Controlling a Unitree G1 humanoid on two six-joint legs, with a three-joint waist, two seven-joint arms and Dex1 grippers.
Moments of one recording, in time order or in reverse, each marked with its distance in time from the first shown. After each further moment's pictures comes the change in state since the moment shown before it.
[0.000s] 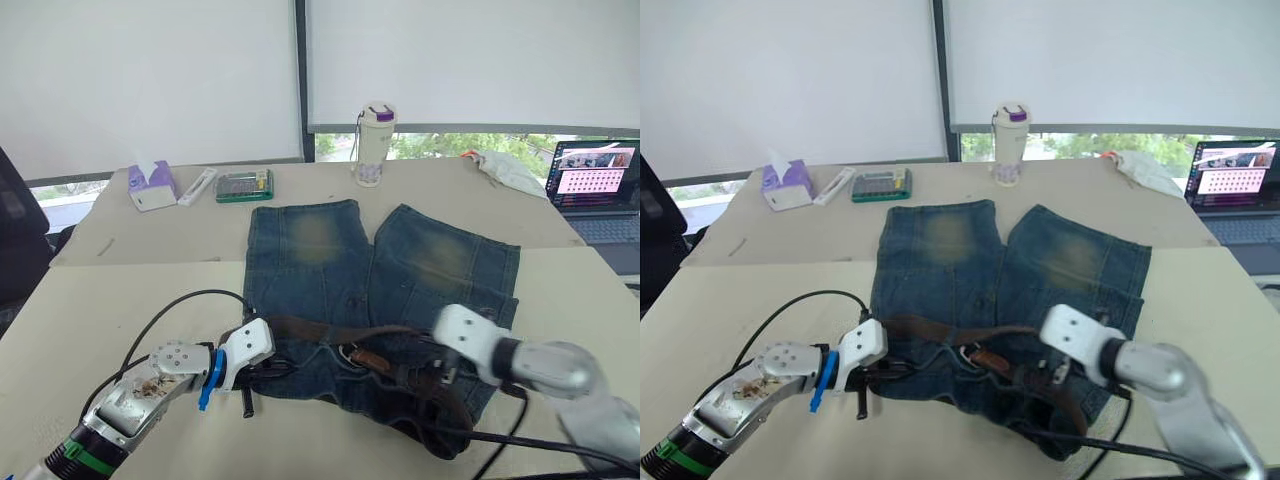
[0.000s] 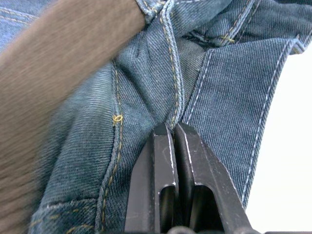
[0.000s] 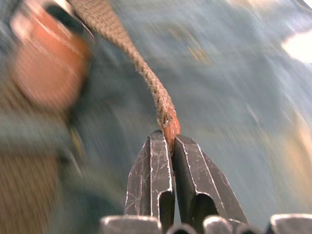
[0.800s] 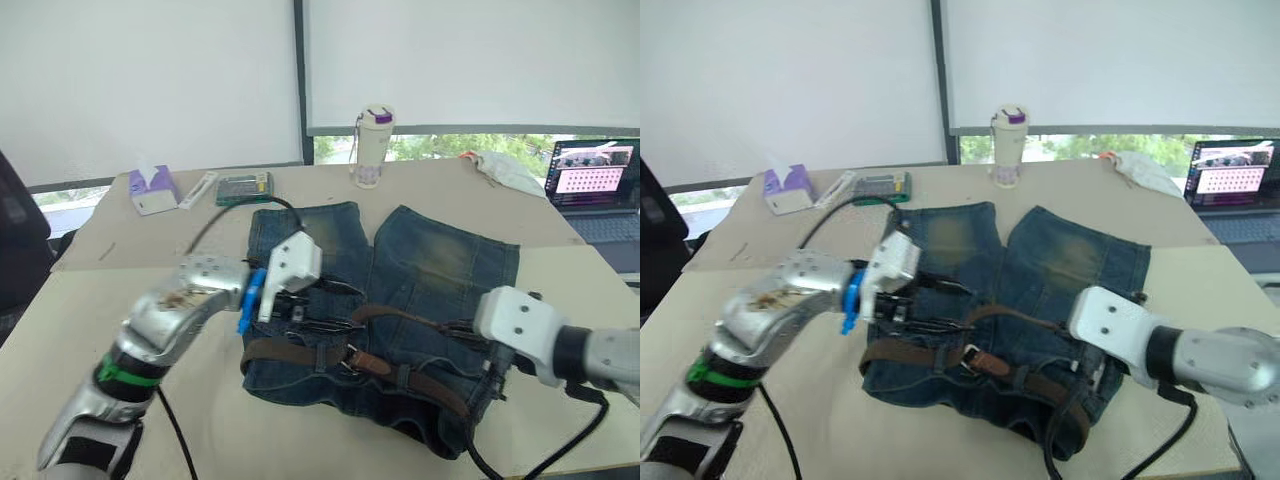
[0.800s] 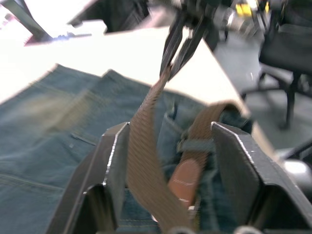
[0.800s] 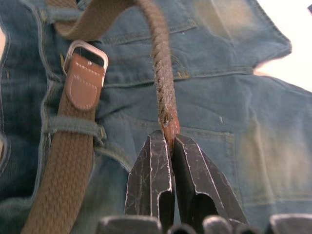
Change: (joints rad) left arm -0.553 -0.250 -0.037 0.010 -0.150 0.204 -0.196; right arm -0.185 -0.179 -0.139 -0.242 0.320 0.320 0.110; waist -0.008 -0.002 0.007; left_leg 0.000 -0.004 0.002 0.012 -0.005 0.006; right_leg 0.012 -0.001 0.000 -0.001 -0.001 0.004
